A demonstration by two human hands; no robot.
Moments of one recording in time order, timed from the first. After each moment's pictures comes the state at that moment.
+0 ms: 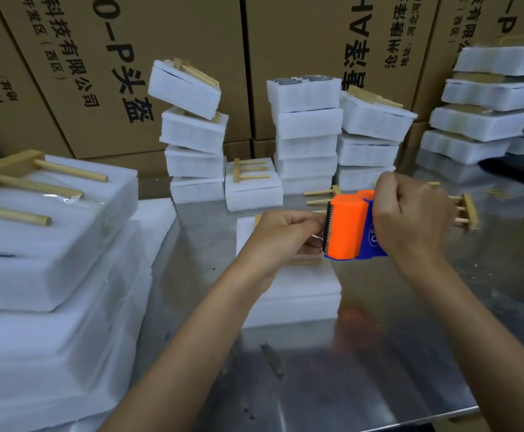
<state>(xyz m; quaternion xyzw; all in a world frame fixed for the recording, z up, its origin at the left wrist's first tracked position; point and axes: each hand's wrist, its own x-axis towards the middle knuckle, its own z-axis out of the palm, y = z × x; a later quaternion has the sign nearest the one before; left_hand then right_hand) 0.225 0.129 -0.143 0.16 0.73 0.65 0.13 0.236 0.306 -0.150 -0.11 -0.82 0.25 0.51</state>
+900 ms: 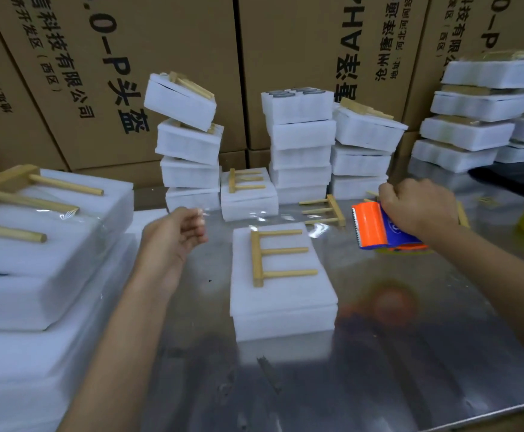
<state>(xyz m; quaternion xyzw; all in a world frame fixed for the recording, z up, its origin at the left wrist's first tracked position) 0.173 0.027 -0.146 -0.05 0.58 0.81 -0.07 0.182 0.390 -0.146 -0.16 -0.94 0.07 0.28</state>
